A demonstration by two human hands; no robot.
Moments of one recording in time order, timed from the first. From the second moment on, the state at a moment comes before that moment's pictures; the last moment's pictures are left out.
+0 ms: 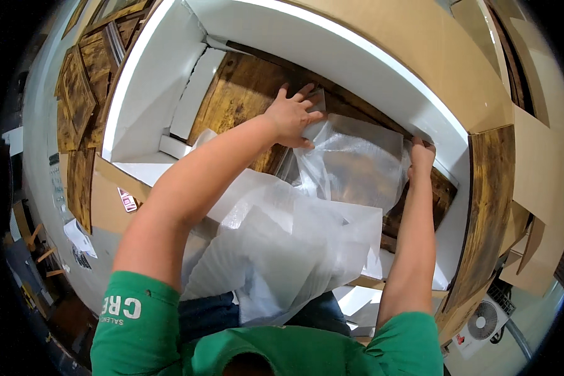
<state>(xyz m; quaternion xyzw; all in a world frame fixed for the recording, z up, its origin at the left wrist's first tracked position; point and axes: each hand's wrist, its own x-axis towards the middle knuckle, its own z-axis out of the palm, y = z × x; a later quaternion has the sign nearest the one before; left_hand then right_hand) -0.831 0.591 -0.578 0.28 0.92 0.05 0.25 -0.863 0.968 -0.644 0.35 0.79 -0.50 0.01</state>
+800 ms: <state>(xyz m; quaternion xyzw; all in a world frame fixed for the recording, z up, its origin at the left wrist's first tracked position) -0.864 0.603 -0.602 0.20 0.98 0.03 -0.08 -0.841 0.965 -0.590 0.27 0.85 -0.45 0.09</state>
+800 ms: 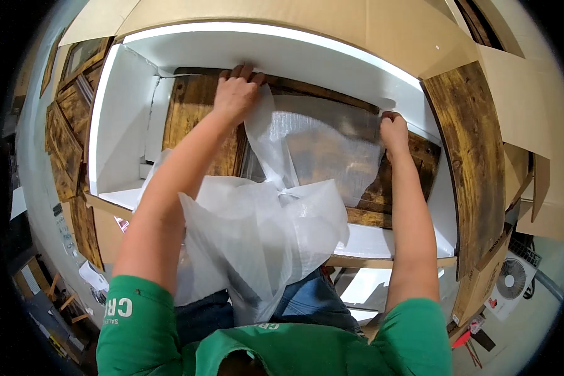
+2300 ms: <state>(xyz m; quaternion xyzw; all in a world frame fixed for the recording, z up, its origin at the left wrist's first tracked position) -0.874 0.823 -0.563 0.73 0.66 -0.04 -0.18 -0.844 0.969 -0.487 0.12 0.81 -0.57 0.12</state>
